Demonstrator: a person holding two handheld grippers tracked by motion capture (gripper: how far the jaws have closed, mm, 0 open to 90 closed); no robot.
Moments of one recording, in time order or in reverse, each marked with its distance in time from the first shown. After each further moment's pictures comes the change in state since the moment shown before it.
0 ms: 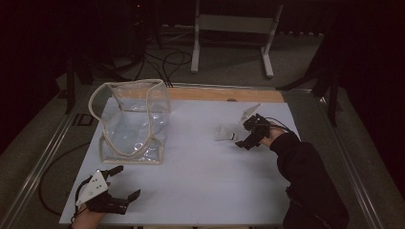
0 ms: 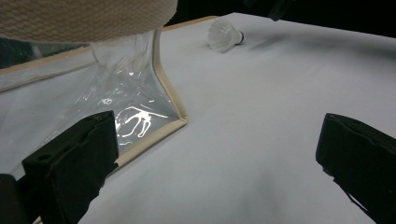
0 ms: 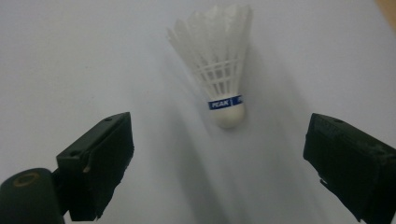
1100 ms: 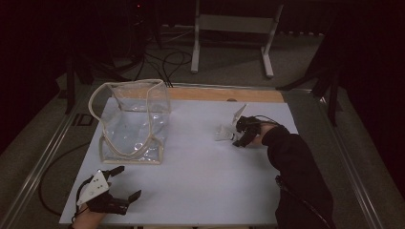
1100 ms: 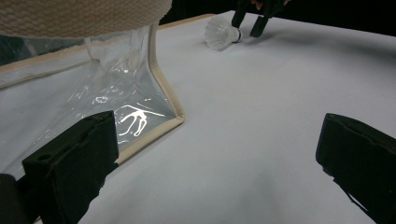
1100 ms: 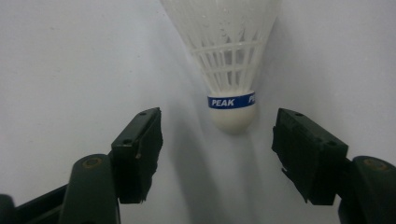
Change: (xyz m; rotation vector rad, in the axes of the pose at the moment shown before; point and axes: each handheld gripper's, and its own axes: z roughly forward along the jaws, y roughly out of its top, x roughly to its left) left arm 0.000 -0.001 0.002 0.006 -0.013 0.002; right arm -0.015 0.009 0.040 0.150 0.071 -0.098
